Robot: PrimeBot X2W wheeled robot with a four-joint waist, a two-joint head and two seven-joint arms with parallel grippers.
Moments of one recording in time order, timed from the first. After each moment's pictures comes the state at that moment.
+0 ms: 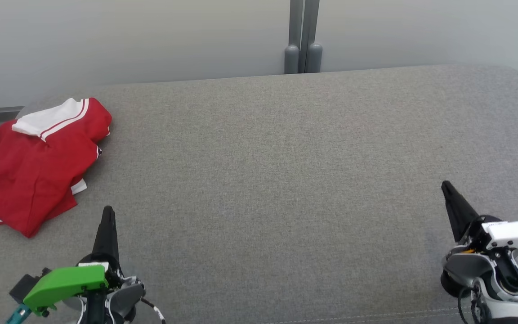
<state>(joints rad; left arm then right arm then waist) -0.12 0.05 -0.02 0.28 -1.63 -0.13 -0.07 -0.25 -0.04 -0.27 0.42 1.56 0.13 0.30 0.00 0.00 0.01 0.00</state>
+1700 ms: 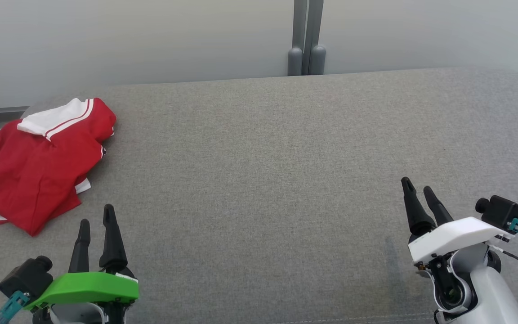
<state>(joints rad) -0.03 0.07 -0.03 0.15 -0.76 0.01 -0.17 -0.18 -0.04 -0.04 0.29 0.68 0.13 0.01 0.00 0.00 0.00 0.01</state>
